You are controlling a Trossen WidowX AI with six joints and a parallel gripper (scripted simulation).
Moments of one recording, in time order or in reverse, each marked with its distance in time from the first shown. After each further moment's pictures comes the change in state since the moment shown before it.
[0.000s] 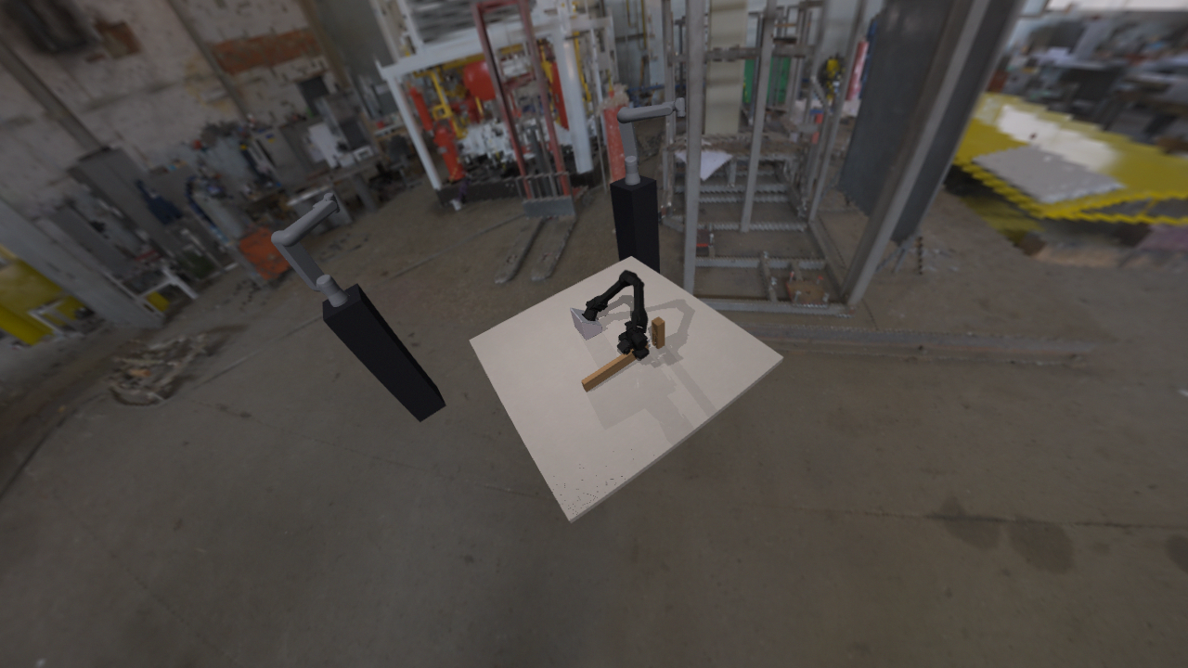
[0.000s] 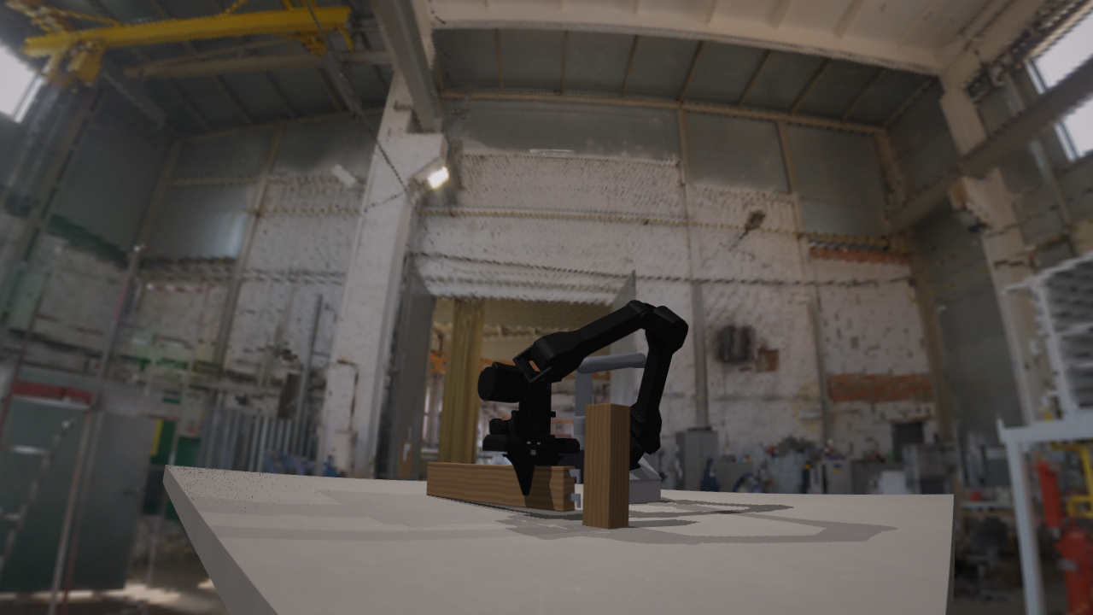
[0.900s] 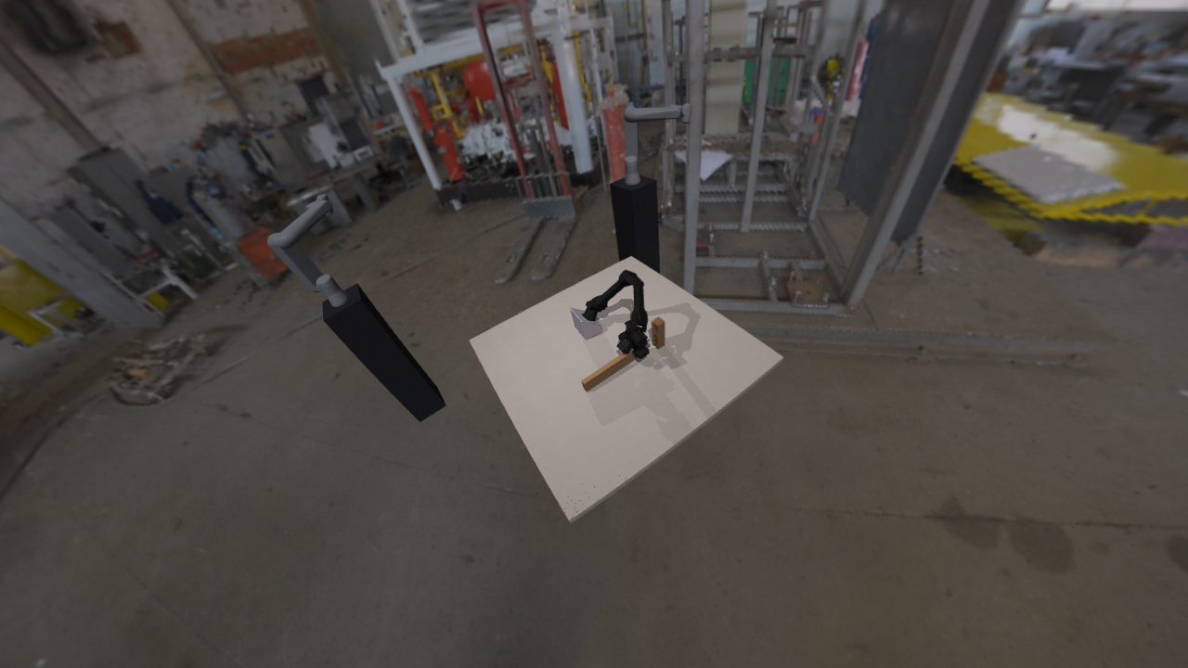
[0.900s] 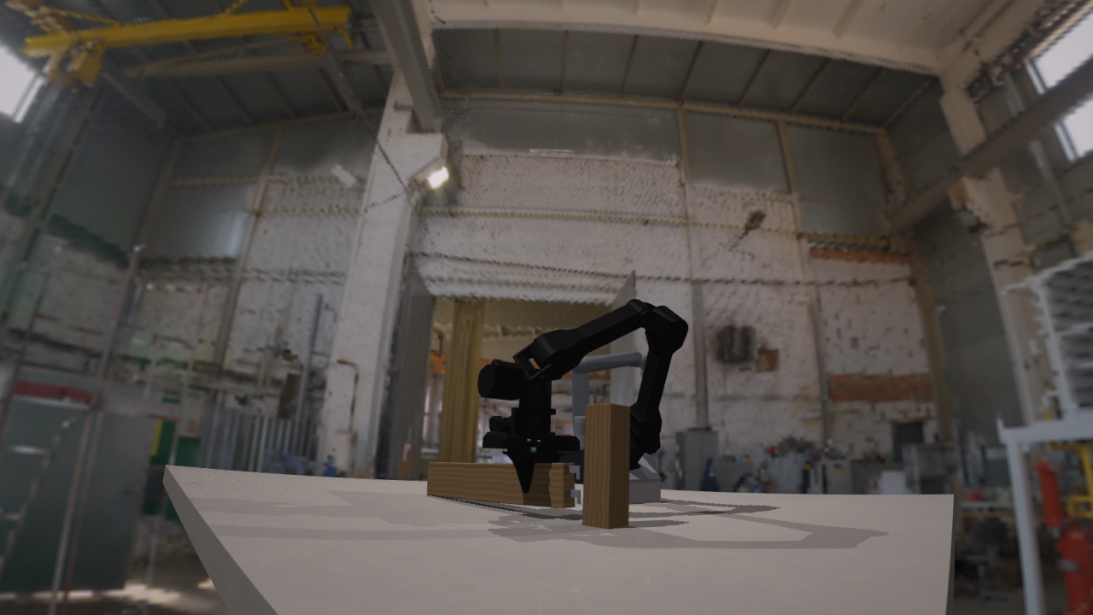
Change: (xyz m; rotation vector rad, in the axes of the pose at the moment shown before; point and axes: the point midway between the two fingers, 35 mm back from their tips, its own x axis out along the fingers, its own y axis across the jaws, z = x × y) arm -0.005 0.000 0.000 0.000 0.000 0.000
